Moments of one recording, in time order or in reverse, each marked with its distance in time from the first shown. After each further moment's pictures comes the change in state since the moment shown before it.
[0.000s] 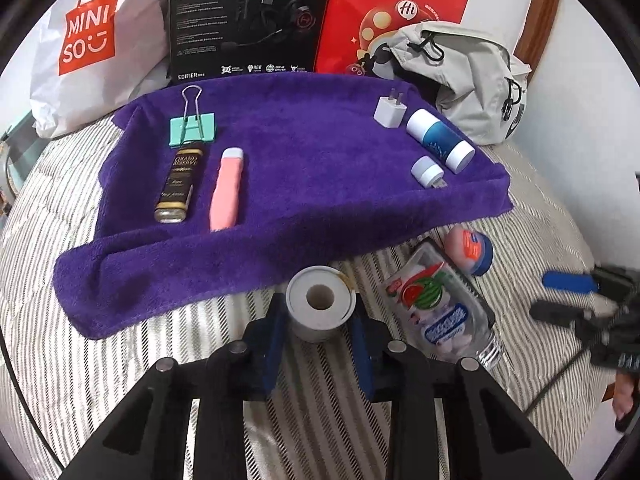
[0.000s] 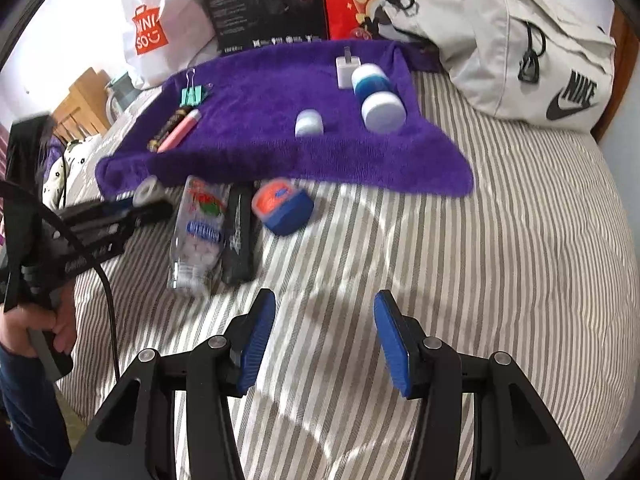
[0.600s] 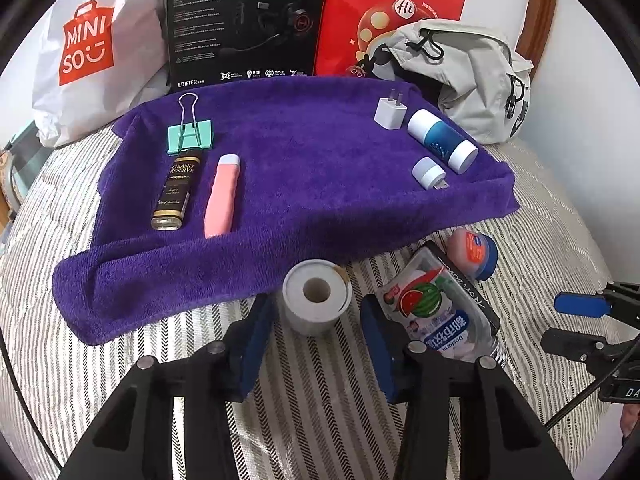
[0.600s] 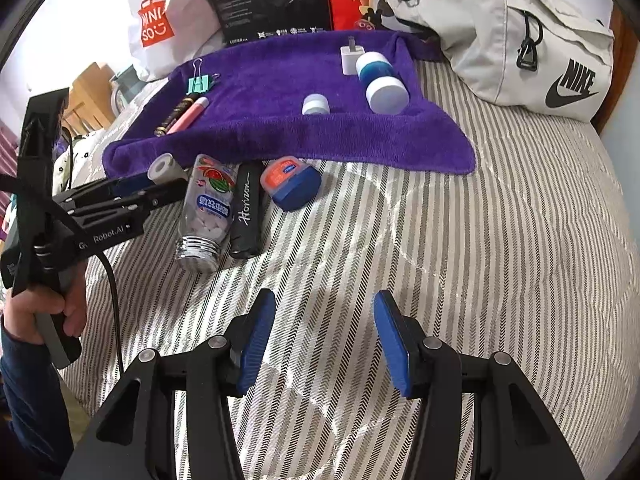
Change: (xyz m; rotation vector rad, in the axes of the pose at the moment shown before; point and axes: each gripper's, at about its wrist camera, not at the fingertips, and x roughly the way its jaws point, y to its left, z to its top) left arm 0.004 -0.010 0.004 0.023 -0.019 0.039; right arm -0.002 0.003 -0.020 0.007 0.036 0.005
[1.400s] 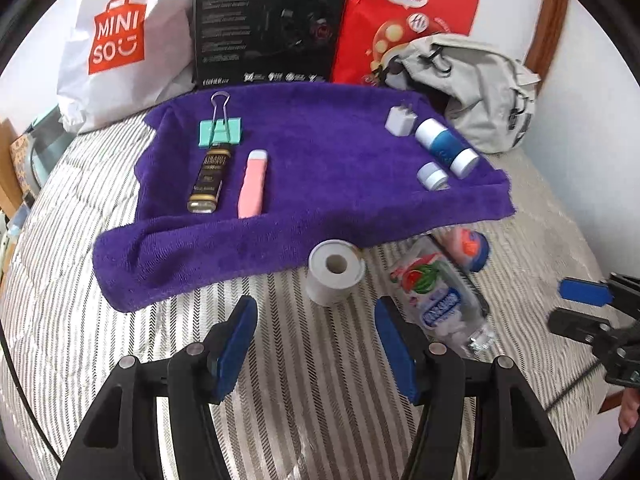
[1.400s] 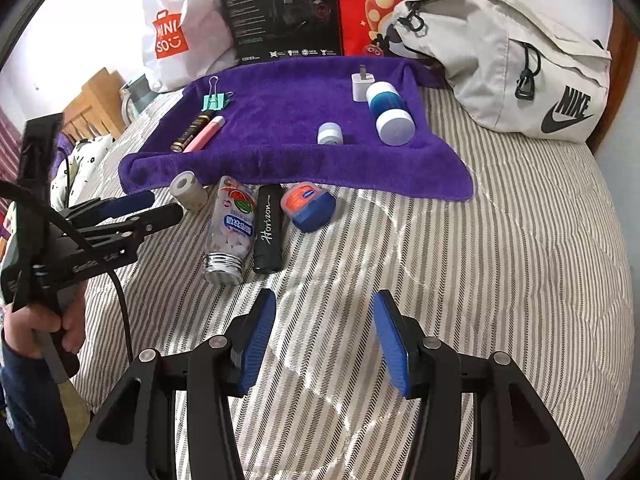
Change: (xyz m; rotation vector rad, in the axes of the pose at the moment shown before) left arm -0.023 0.012 -0.009 -0.057 0.006 0.024; right arm -0.023 0.012 0.002 -0.021 -0.059 -0.010
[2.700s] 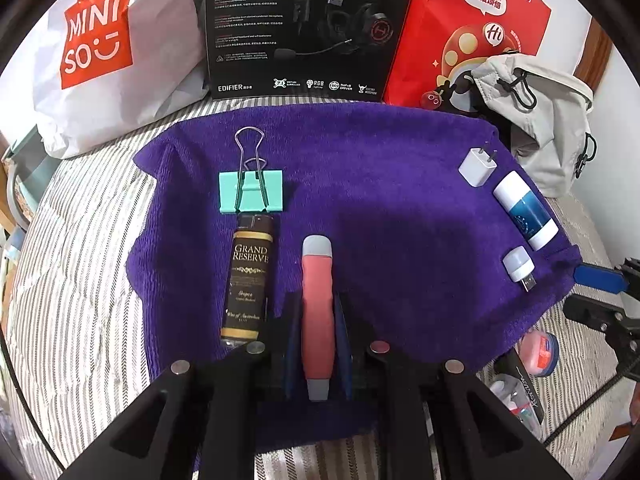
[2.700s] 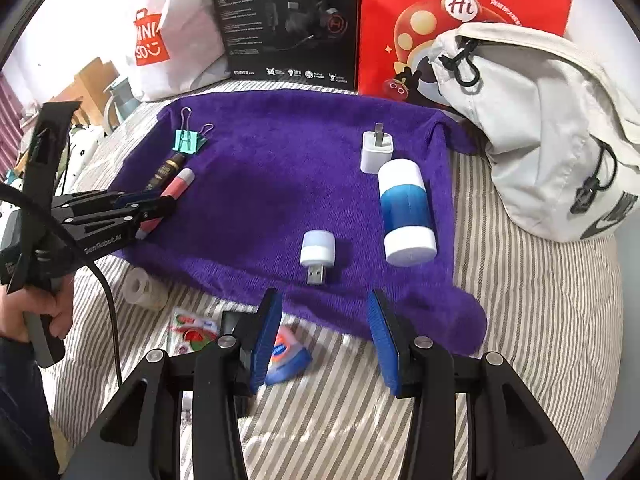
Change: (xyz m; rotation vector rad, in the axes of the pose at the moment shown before) left arm 0.056 0.042 0.084 -0.022 0.049 0.035; right arm 0.048 -0.003 0.105 -0.100 0.013 -0.014
